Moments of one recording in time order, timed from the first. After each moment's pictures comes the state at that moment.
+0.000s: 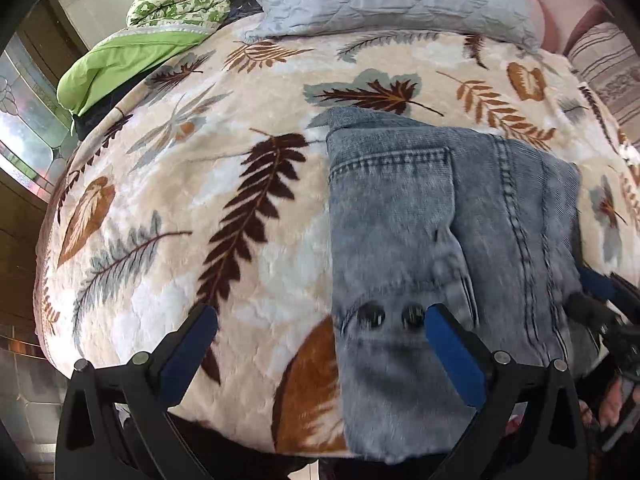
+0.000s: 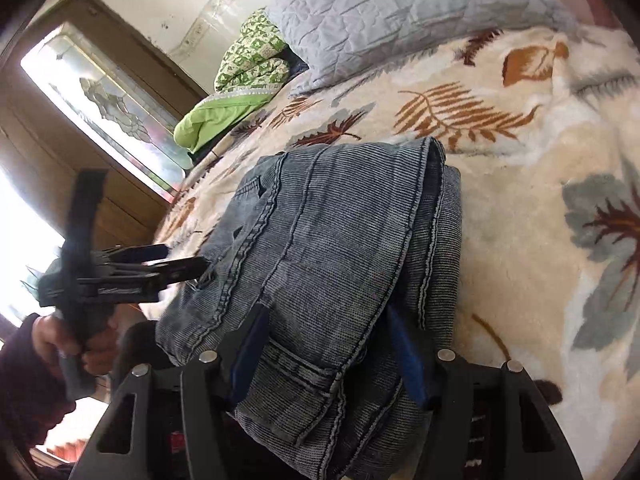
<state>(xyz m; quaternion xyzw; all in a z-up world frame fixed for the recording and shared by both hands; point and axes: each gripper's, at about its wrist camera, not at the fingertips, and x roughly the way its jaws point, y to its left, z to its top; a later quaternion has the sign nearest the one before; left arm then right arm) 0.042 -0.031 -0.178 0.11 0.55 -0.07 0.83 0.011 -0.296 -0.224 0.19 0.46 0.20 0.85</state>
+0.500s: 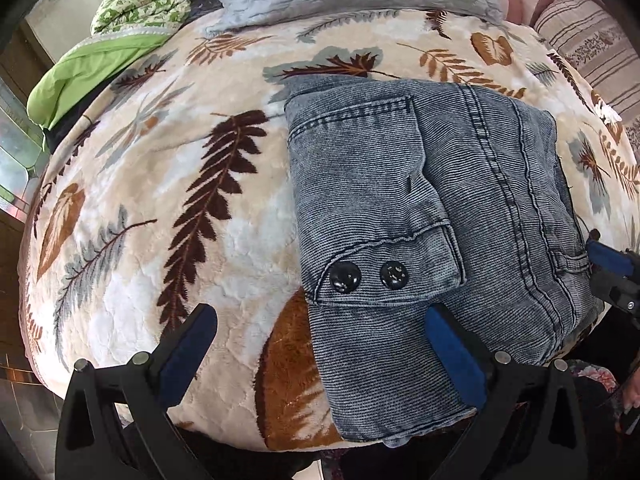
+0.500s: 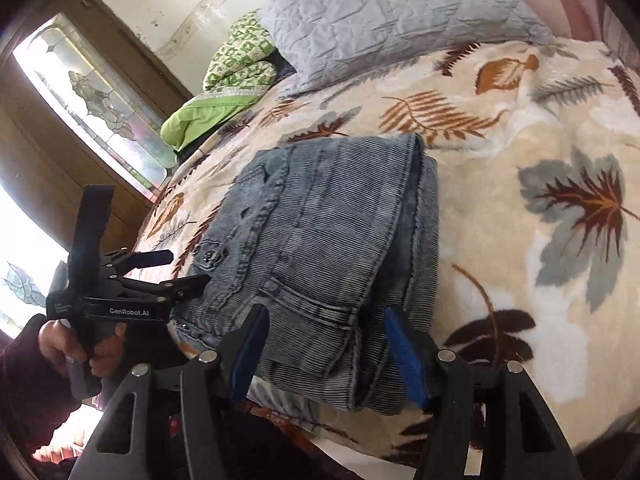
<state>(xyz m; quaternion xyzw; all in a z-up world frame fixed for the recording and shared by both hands) 0.034 -0.038 -0.201 0.14 0.56 -0.12 0.81 -0.025 -0.296 -0.204 0.18 0.47 0.15 0.85</state>
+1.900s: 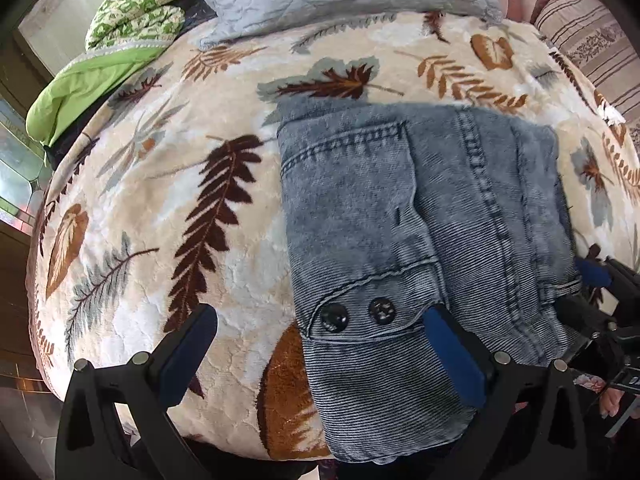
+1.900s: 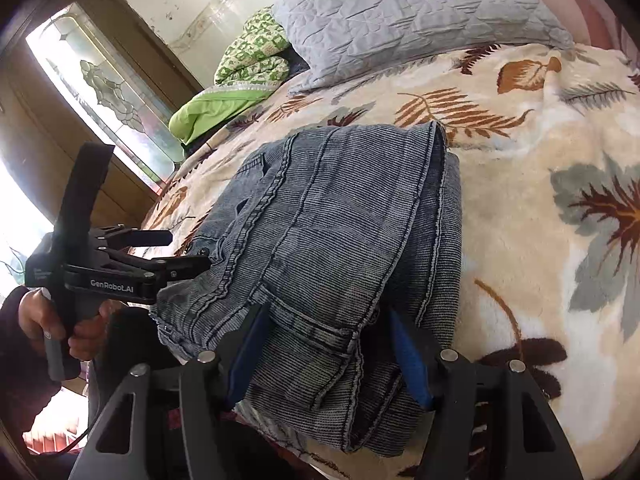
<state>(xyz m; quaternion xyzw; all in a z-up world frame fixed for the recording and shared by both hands) 0.046 -0.057 -0.185 0.15 0.55 -0.11 0.81 -0.010 -0.286 -0.224 0.17 0.45 0.18 0.86</state>
